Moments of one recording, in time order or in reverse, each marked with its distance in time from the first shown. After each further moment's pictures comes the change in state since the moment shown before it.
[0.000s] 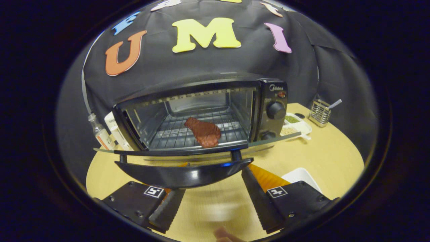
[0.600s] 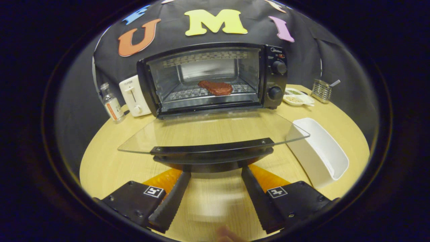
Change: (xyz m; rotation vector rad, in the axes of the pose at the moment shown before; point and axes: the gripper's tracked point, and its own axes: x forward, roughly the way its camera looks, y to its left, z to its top) arm -0.034 0.012 -0.131 0.026 0.144 0.013
